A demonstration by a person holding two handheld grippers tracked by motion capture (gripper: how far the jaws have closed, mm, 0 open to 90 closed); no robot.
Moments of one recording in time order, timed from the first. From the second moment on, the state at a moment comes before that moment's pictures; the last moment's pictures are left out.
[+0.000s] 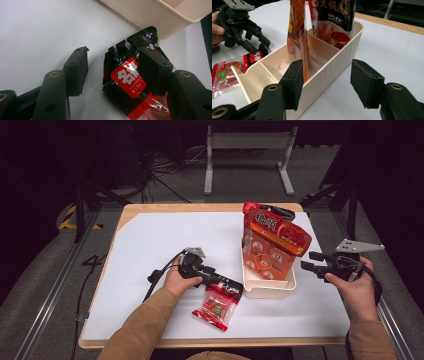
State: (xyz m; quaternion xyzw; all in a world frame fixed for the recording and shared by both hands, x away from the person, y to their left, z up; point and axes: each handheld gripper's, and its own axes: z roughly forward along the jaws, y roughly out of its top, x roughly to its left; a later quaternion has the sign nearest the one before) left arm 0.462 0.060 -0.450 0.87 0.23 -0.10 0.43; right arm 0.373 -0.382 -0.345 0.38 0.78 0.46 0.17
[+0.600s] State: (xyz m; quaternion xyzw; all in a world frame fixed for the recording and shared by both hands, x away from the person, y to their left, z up) left arm 0.457 0.054 -0.453 0.88 0.21 -0.11 0.42; right arm 0.374 -0.382 -0.345 0.39 0.77 0.47 0.17
